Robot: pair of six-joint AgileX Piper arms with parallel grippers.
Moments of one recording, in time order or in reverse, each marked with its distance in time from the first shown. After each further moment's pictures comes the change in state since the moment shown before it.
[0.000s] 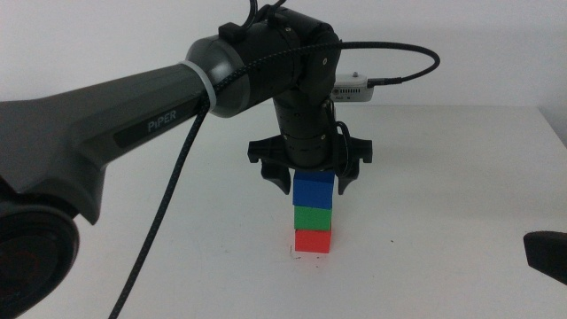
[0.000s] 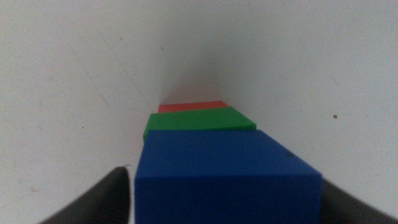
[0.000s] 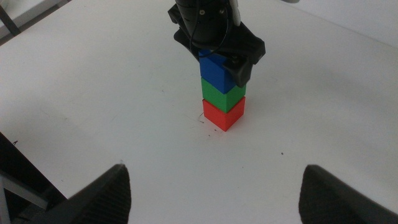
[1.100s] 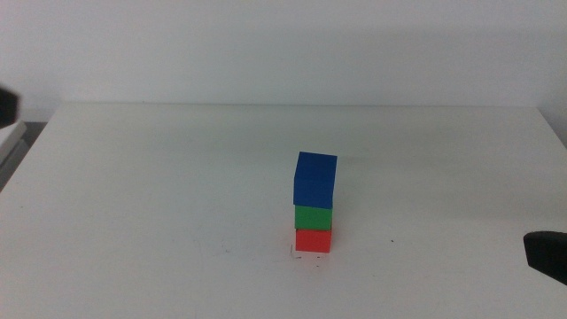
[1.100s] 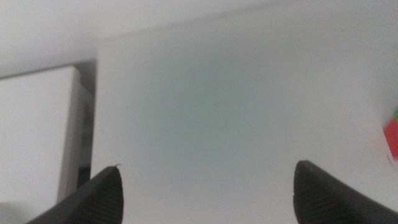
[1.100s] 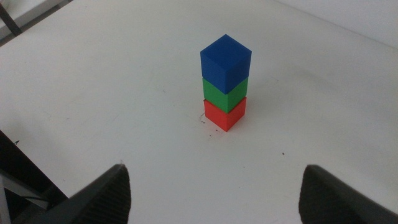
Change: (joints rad) left arm 0.338 -1.182 0.651 0.312 -0.067 0.379; right arm 0.000 0.000 0.000 0.000 0.000 0.000
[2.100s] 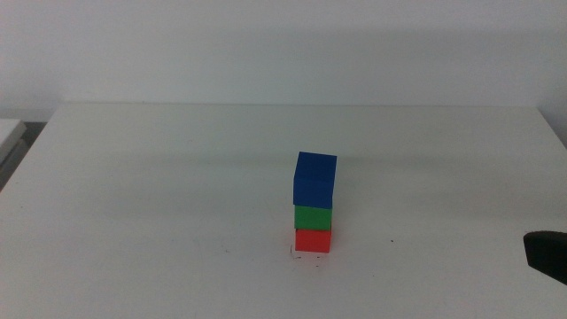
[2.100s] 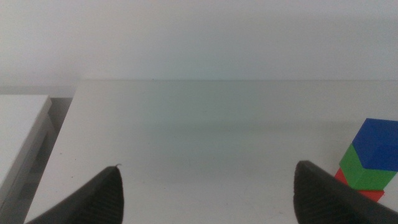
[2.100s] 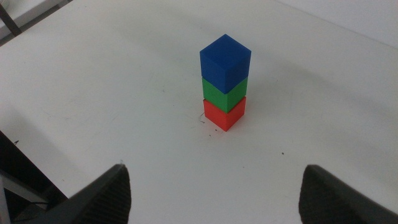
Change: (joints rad) left arm 0.268 -0.508 0.460 -0.356 -0.333 0.145; right arm 0.000 0.000 0.000 0.000 0.000 0.000
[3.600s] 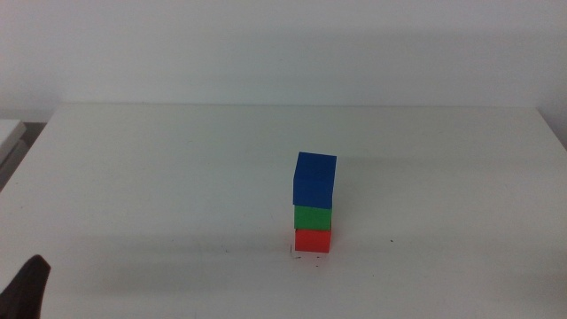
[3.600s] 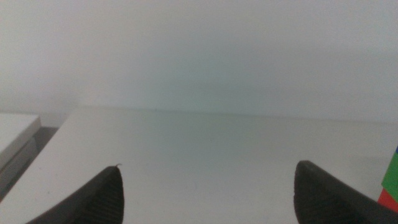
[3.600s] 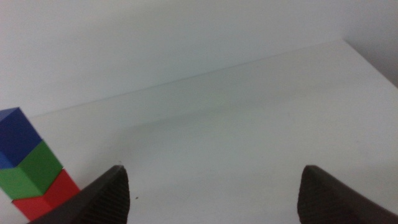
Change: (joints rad) left arm 0.000 -0.359 0.725 -0.039 -0.667 0.002; right arm -0.990 -0.674 0.956 0.188 -0.784 0.002
